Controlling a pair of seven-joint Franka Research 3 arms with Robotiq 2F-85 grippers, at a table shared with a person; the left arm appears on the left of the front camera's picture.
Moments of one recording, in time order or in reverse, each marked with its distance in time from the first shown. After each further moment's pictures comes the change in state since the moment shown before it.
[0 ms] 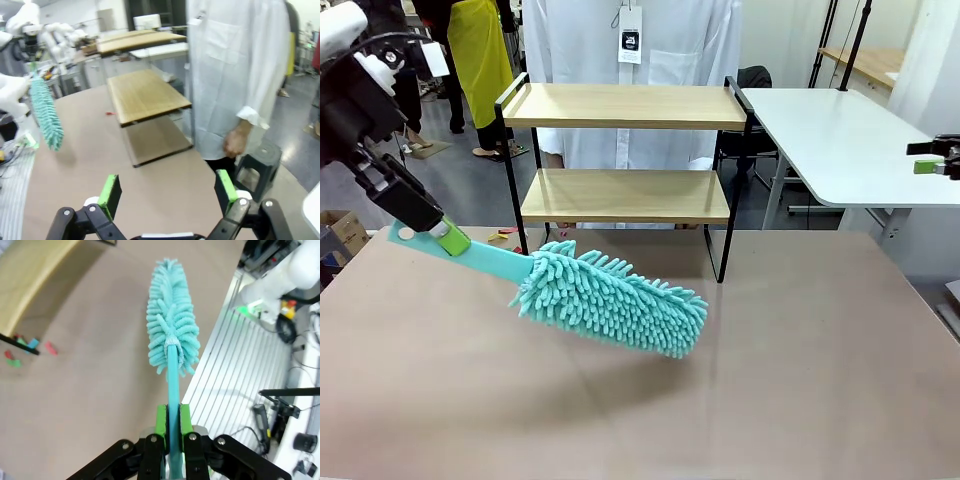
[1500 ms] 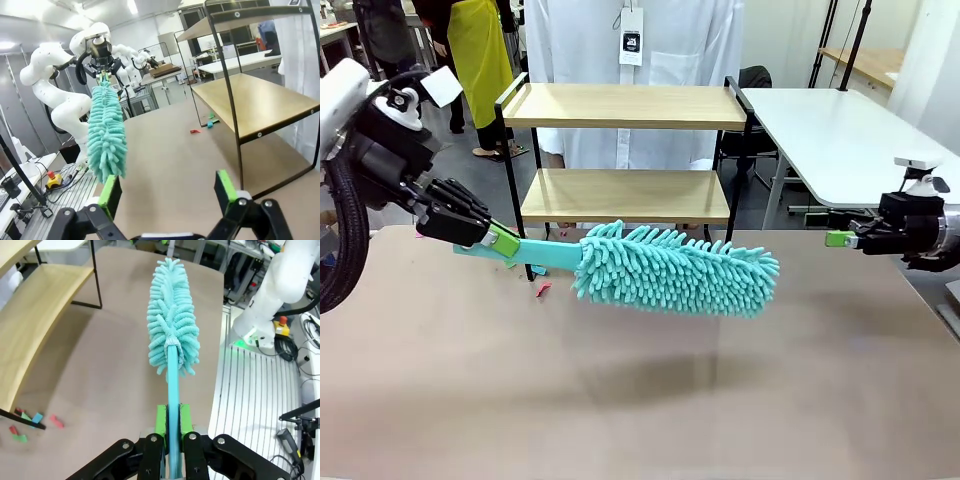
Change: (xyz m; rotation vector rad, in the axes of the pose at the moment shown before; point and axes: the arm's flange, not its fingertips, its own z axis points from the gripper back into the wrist) left arm -0.009 0.031 -0.048 -0.059 -0.284 -0.225; right arm -0.076 0.125 -0.159 0.316 -0.141 -0.170
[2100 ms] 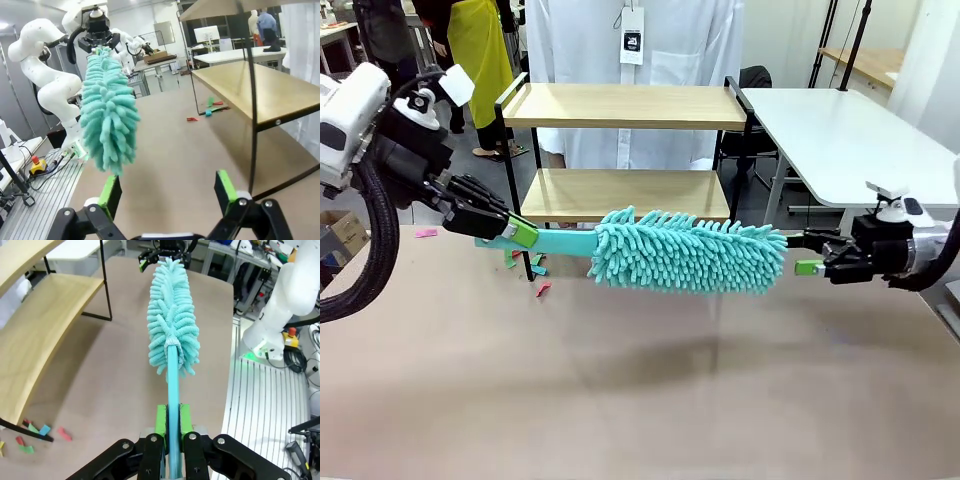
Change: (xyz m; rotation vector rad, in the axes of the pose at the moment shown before) left arm 0.006 0.010 -0.015 0.038 -0.060 -0.010; right arm -0.035 0.010 -0.043 -0.028 0.052 0.076
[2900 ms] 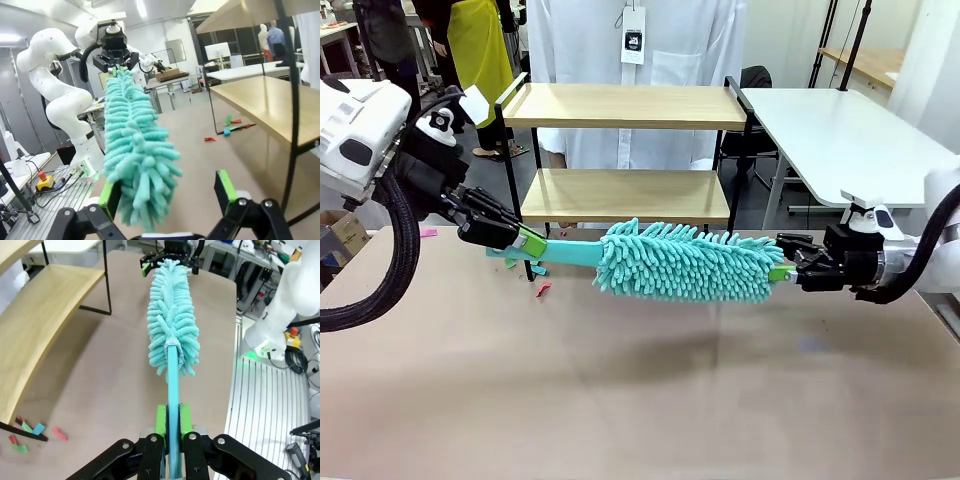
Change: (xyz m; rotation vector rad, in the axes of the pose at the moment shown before) left arm -0.009 0.010 -0.018 -0.010 0.014 0.027; right arm -0.010 0.016 -0.052 0.060 -0.101 -0.016
